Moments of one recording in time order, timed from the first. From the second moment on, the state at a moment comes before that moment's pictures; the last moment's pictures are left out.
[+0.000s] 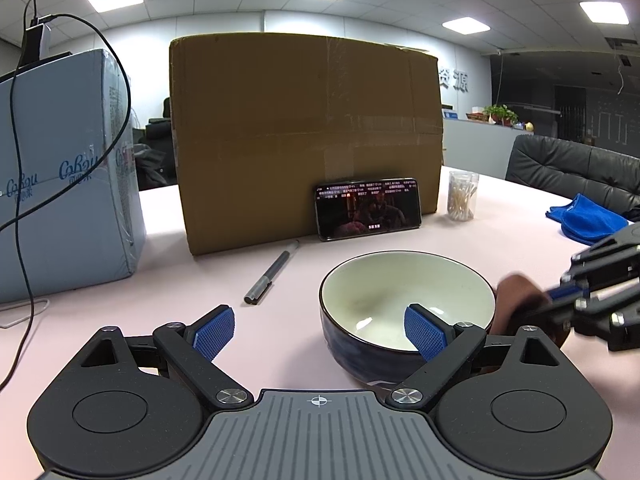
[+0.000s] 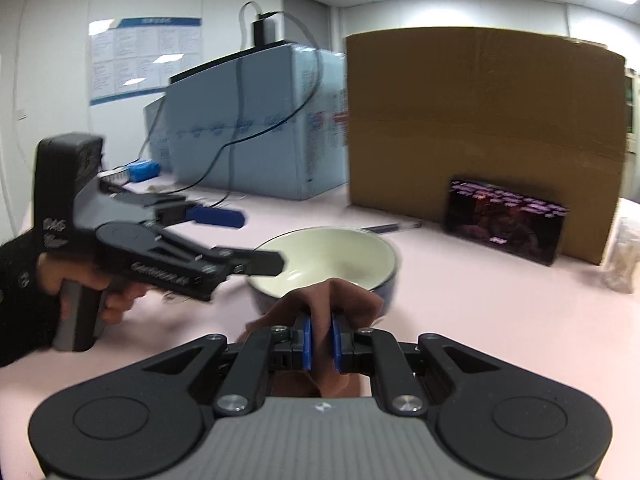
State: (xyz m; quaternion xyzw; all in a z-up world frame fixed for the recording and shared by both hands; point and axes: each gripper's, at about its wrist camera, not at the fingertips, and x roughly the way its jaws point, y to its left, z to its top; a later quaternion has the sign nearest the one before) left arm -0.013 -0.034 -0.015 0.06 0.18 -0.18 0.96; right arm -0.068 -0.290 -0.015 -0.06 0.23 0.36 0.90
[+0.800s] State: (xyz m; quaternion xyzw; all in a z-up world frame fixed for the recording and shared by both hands) left arm -0.013 -0.033 -0.015 0.06 0.18 -0.18 0.96; right arm -0.069 -0.286 -0.013 -0.07 0.23 0.36 0.90
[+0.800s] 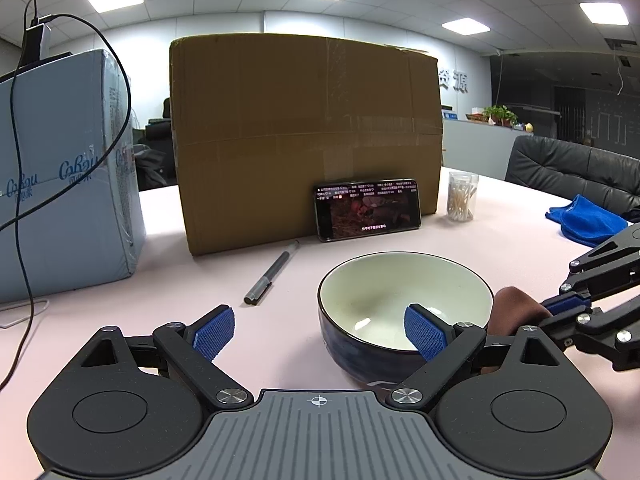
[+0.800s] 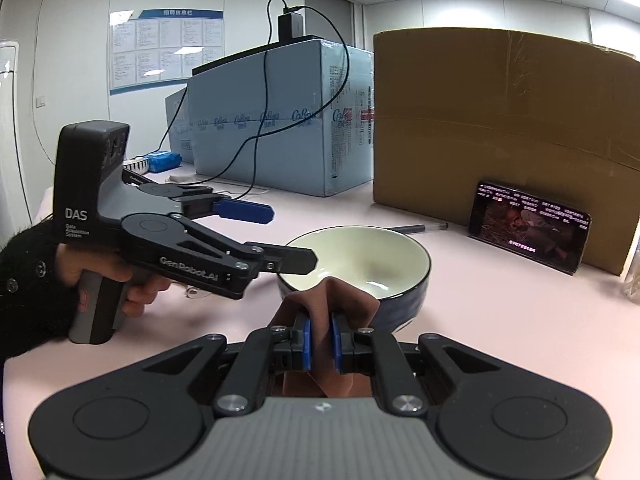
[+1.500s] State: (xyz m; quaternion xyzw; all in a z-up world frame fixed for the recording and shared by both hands) left arm -0.011 -0.034 -0.014 0.07 0.18 -0.18 0.97; right arm -0.074 -0.288 -0.012 -0.04 0.23 0.37 0.90
